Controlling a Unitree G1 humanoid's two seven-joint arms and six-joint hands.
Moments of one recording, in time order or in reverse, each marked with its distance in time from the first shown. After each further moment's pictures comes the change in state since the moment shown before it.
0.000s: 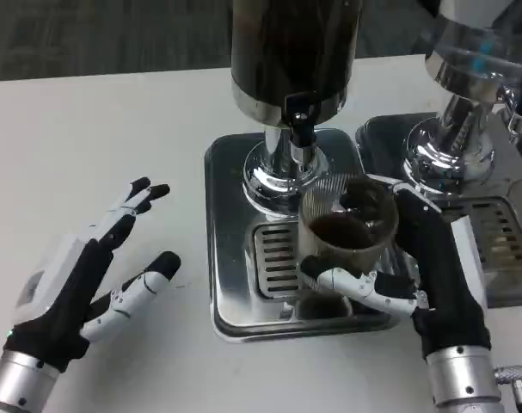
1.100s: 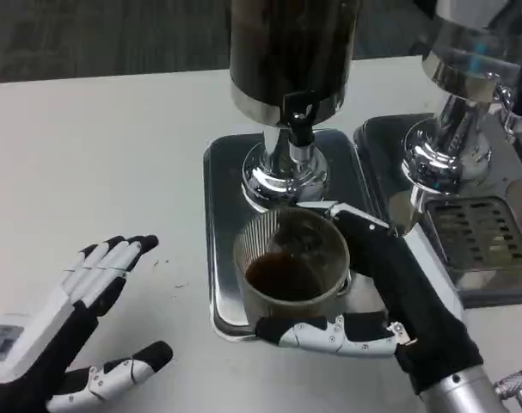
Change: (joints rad) left arm 0.296 0.175 0.060 -0.330 0.186 0.066 0.040; right arm 0.176 -0.085 0.099 -0.356 0.067 0.111 0.299
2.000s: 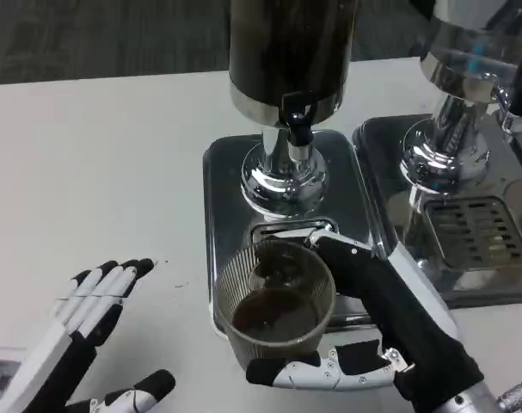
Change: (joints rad) left arm 0.151 -0.045 0.031 -0.140 0.043 0.074 0.040; right arm 0.048 -0.070 0.029 -0.075 0.015 0.001 0.073
